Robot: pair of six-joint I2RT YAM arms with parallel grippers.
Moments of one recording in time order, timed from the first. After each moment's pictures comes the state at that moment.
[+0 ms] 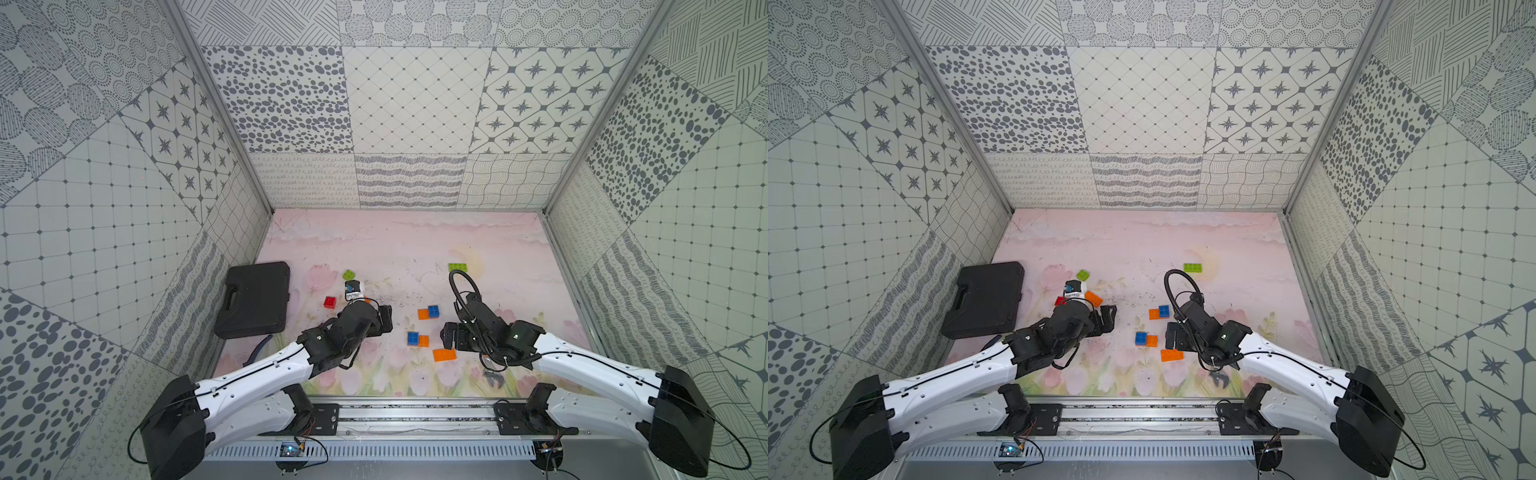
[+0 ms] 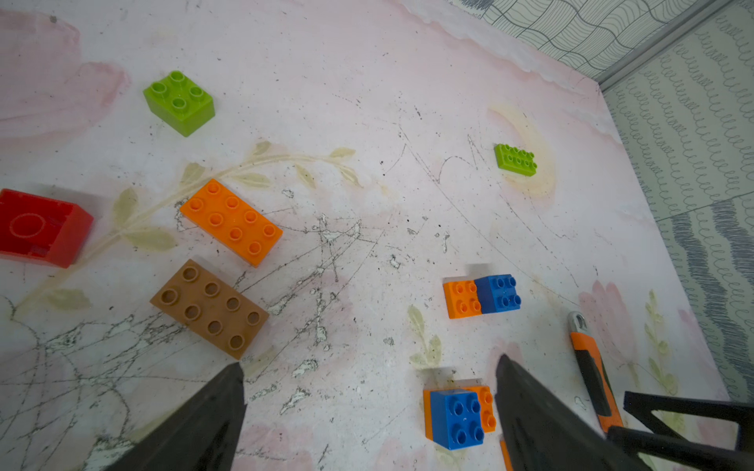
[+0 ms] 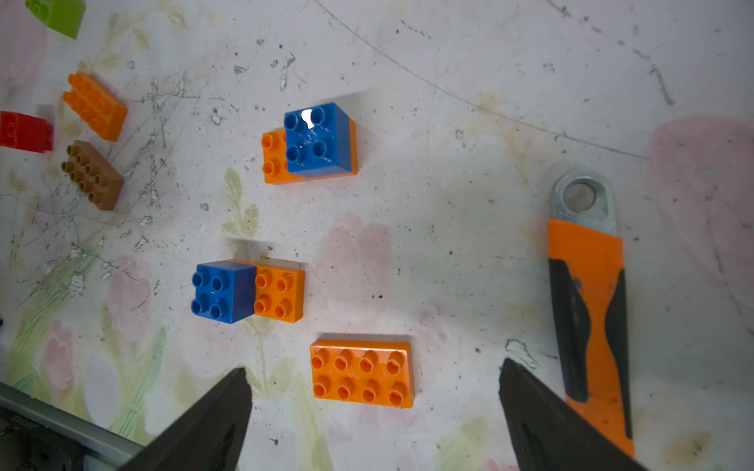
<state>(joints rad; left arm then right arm) -0.86 1.01 0.55 -0.22 -0.34 -0.81 0.87 1.10 0.63 -0.55 0.11 0.84</state>
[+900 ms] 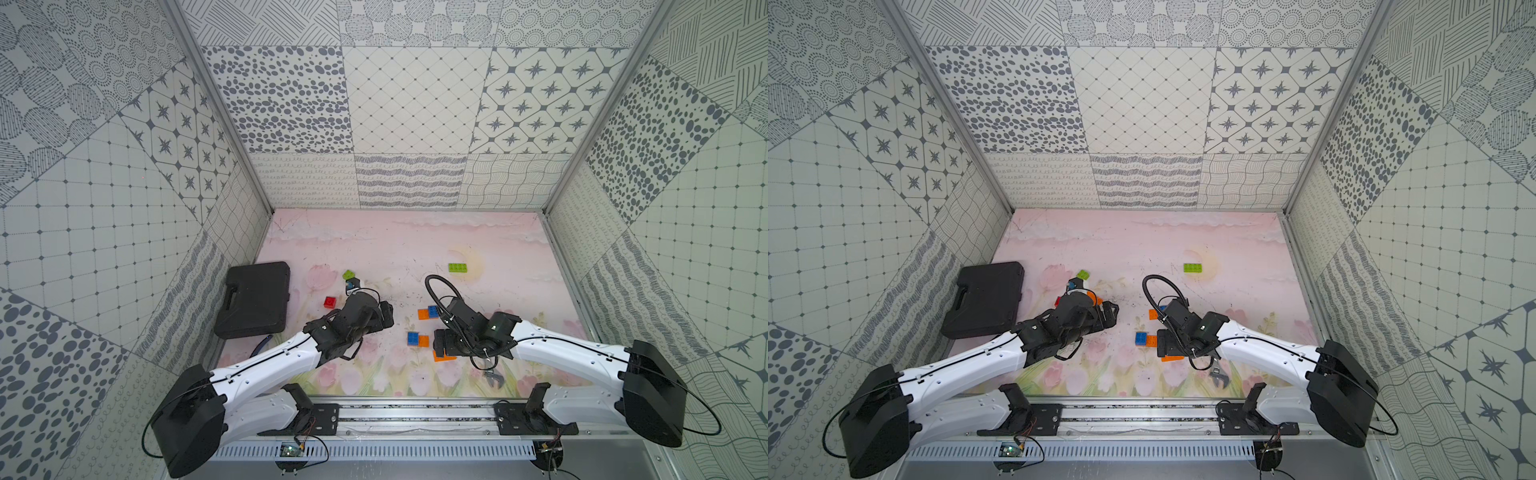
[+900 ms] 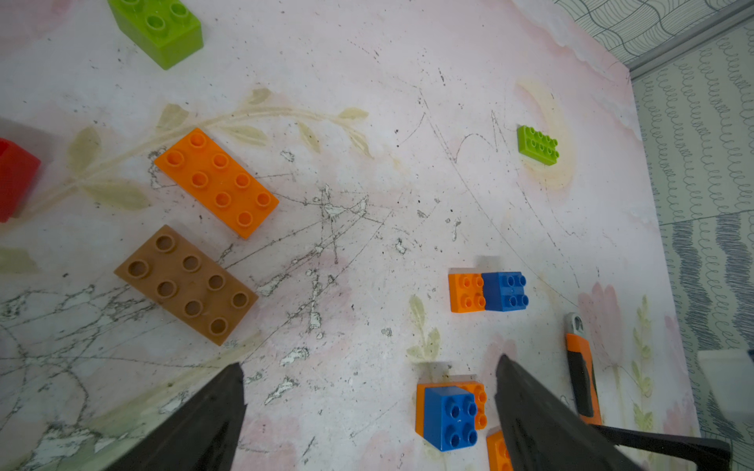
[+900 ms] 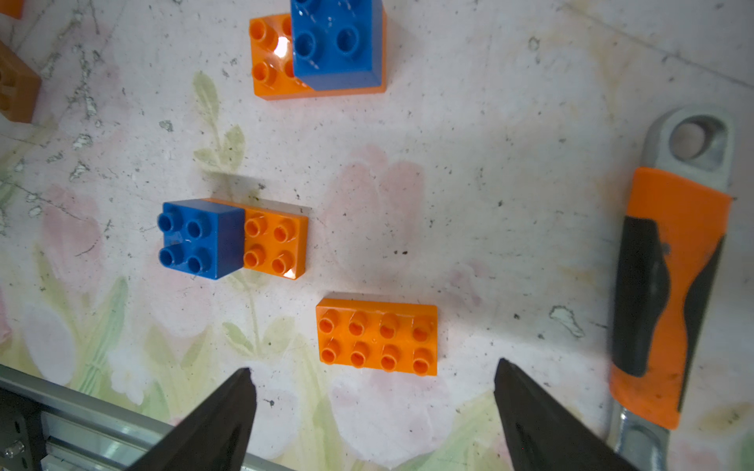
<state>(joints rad) -0.80 1.09 0.57 -0.24 -0.21 -0.88 0.93 1.27 0.74 -0.67 0.08 0.84</state>
